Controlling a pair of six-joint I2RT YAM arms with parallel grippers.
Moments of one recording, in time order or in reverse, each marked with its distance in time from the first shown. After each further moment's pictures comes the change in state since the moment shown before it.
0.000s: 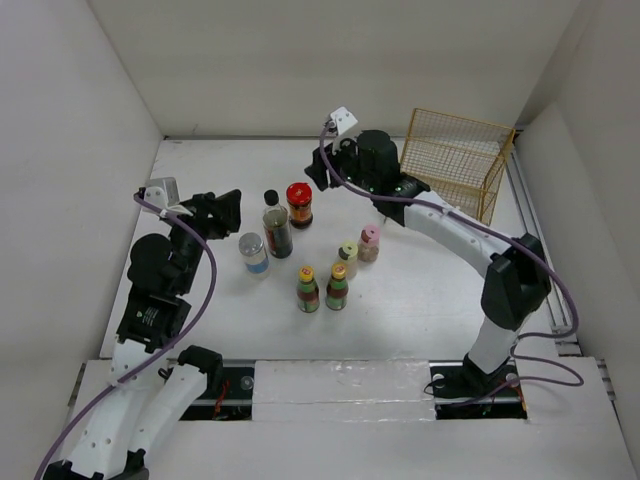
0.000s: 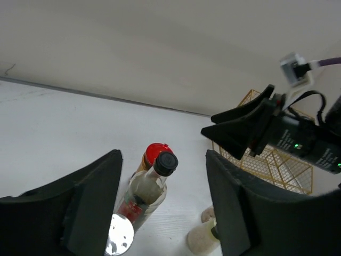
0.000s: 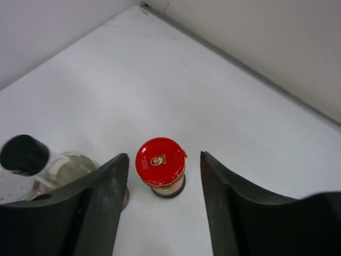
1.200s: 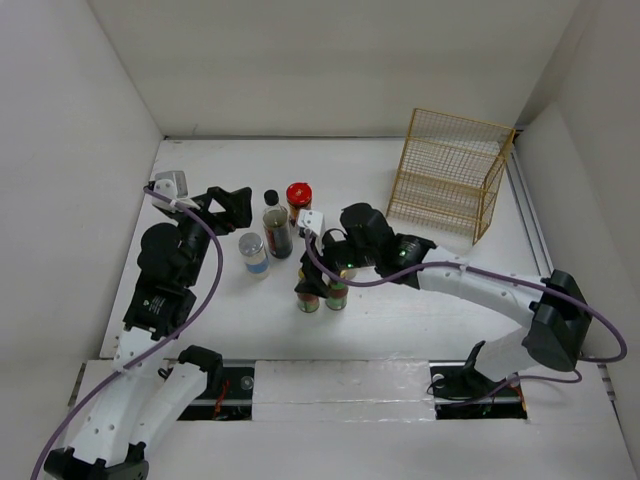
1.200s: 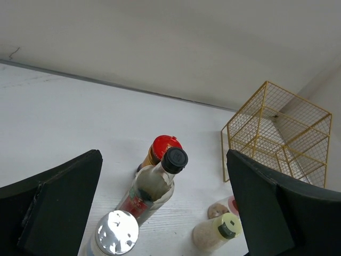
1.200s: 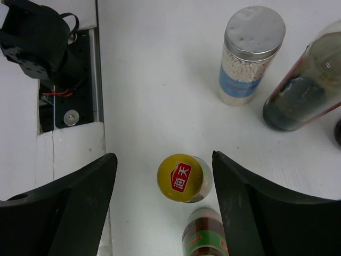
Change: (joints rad) left arm 0.000 0.051 -0.002 -0.003 -0.022 -0.005; right arm 0.282 -0.281 -0.387 -0.193 -0.340 -0.122
